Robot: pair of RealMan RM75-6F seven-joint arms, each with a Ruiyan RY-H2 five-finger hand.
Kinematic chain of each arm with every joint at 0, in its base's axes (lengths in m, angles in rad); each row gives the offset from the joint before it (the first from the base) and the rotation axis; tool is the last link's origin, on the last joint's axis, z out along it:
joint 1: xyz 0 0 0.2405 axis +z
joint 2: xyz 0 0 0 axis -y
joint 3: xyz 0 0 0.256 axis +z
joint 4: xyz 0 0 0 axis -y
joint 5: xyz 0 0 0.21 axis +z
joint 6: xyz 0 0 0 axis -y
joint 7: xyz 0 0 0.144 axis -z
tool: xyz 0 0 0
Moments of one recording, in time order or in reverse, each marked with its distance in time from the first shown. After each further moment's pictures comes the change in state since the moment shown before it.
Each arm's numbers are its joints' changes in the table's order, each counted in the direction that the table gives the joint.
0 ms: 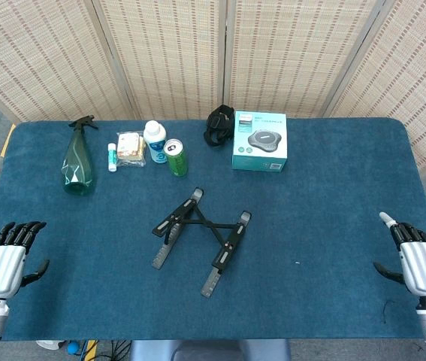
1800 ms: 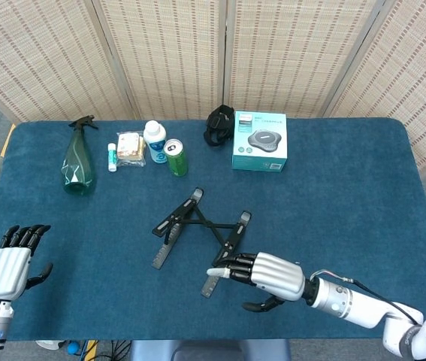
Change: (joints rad) left arm -0.004 -0.020 0.008 0.097 -0.039 0.019 -0.095; right arm 0.612 0.083 -0.138 -0.010 -0.657 0.205 -0.724
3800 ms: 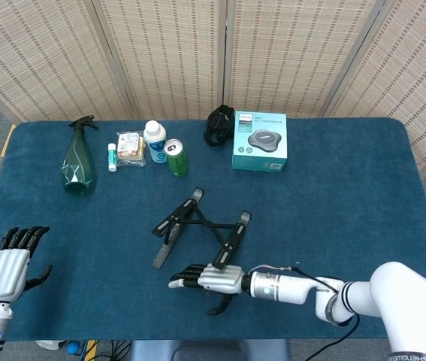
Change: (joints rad) left arm 0.006 0.001 0.011 -0.017 -0.002 -0.003 0.022; right arm 0.344 0.405 -0.118 -0.333 0.215 0.305 -0.178
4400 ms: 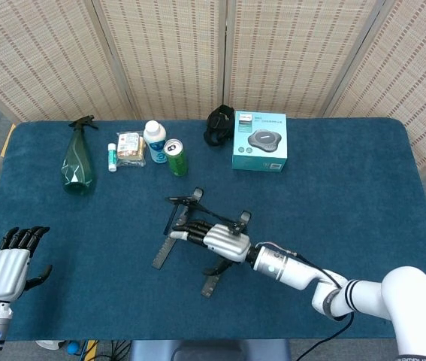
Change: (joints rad) left arm -0.003 0.002 0.000 -0.006 0.002 0.006 0.008; right arm -0.077 -0.026 0.137 -0.037 0.170 -0.123 0.133
